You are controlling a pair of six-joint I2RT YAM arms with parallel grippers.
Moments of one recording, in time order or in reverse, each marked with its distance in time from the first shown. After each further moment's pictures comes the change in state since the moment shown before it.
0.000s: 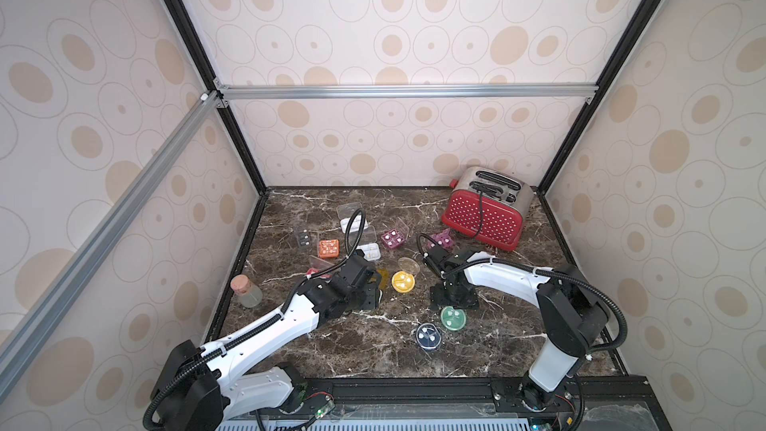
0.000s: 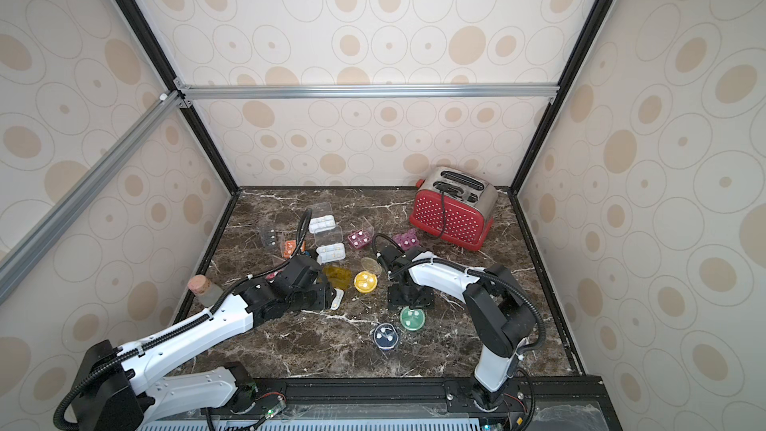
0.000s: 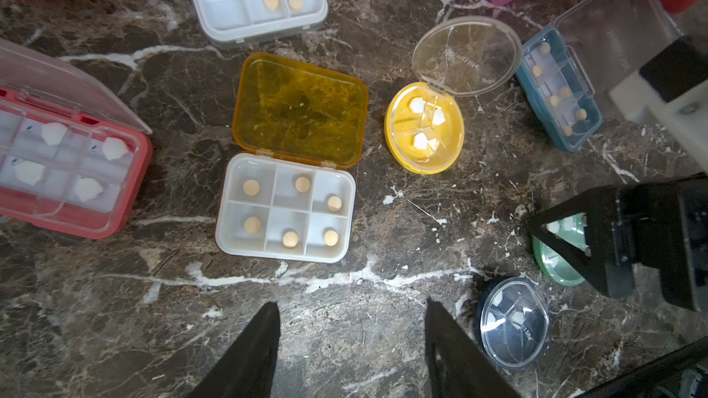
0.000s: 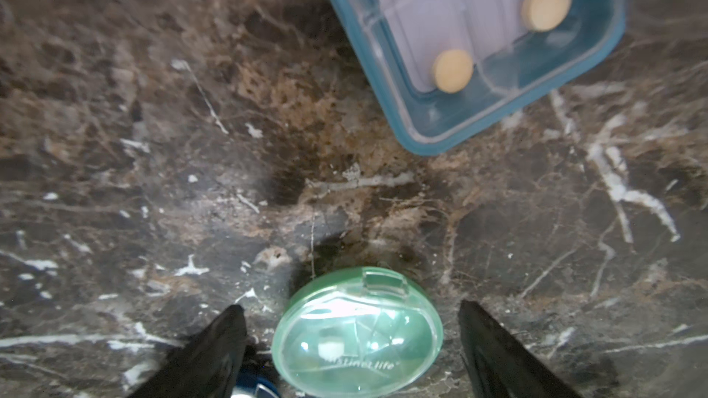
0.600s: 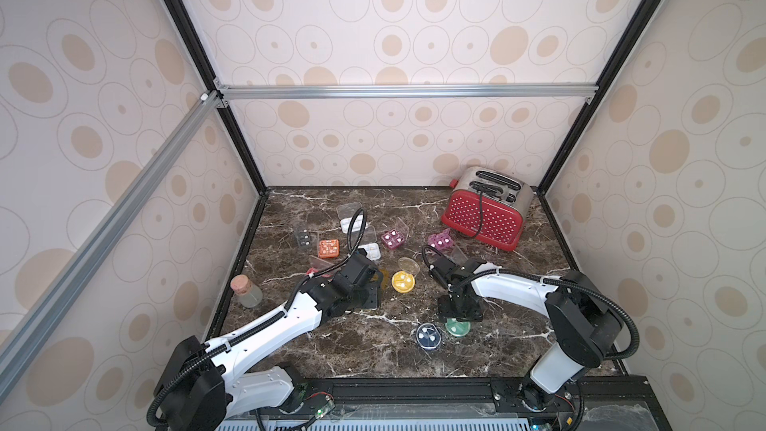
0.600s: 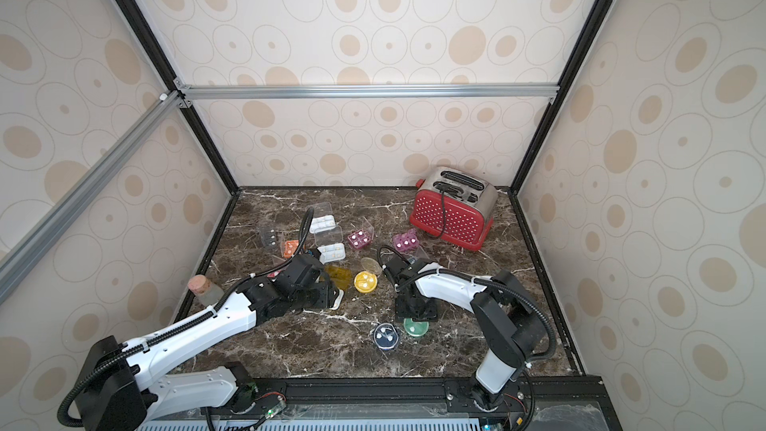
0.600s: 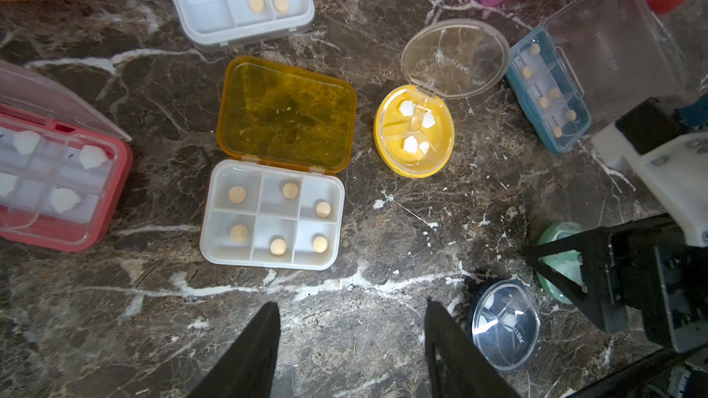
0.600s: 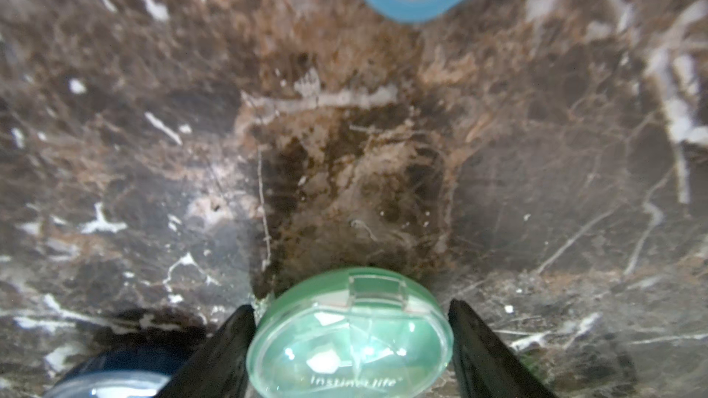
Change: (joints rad) left arm 0.000 0.024 0.006 0.029 0.018 0.002; right arm 0.029 -0.086 -0.146 0.046 -0.034 0.022
